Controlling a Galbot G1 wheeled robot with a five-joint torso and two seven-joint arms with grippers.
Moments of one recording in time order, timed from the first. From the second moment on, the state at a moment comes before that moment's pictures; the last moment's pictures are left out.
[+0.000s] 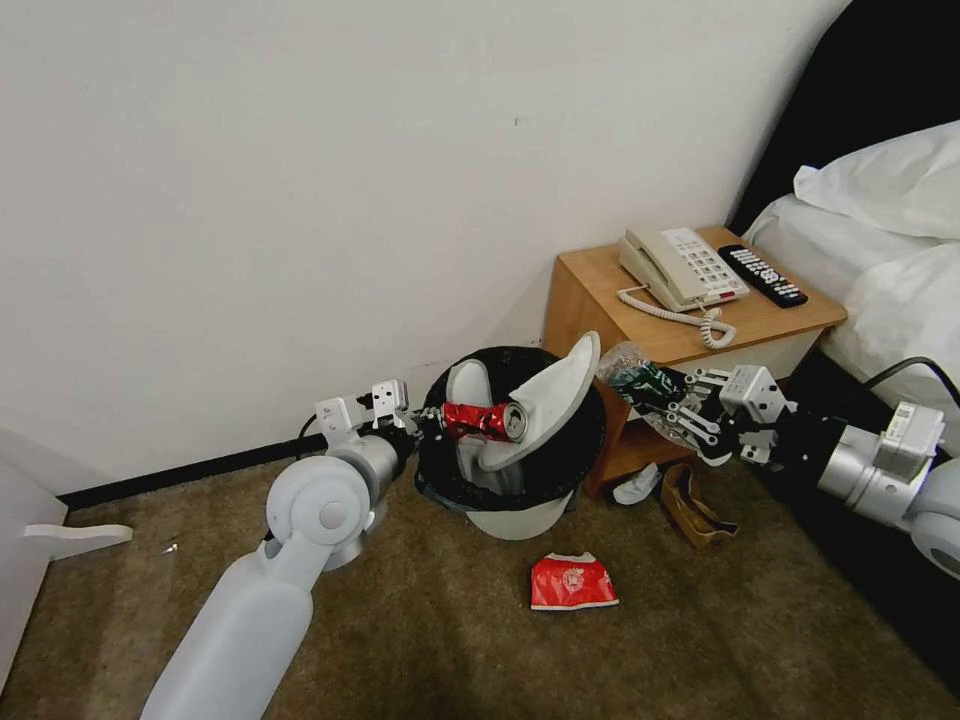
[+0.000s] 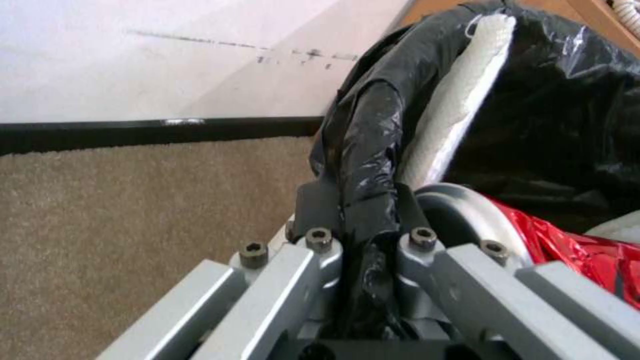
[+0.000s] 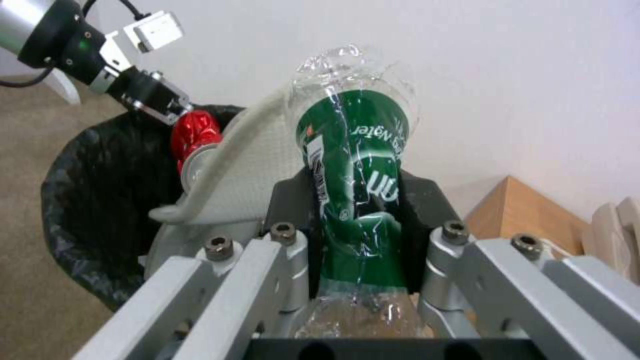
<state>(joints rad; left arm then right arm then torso) 0.94 -1.20 -0.17 -2.02 -1.13 0.64 -0.57 -1.63 0.28 0.89 2.22 0.80 -0.01 -0.29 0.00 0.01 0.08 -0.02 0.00</state>
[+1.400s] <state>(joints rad) 0.93 -1.21 -0.17 -1.98 -1.09 0.64 -0.56 -1.59 0.27 0.91 2.25 0.84 0.00 -0.27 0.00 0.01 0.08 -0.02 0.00</state>
